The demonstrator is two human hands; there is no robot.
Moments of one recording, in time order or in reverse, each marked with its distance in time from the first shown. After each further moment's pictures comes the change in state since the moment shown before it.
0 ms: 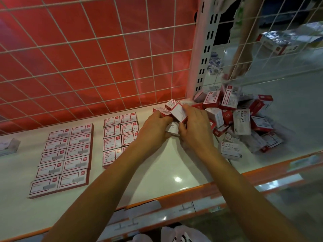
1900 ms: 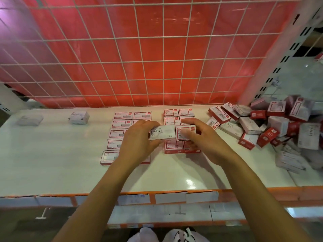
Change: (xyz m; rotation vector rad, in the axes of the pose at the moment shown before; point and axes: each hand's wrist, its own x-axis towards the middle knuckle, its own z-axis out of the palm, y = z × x) left_hand -0.154 -0.123 -0.078 -0.065 0.260 -0.306; right_hand -0.036 -0.138 0.018 0.791 -0.692 0.269
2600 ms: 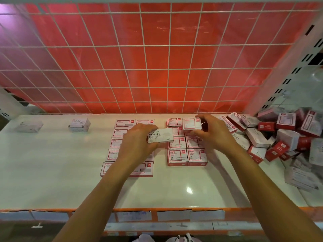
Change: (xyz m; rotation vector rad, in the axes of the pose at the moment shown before) left_hand 0.028 -0.015 -0.001 -0.036 -0.014 -0.078; right_hand 0.058 -0.008 -0.029 -0.598 0.192 -0.174
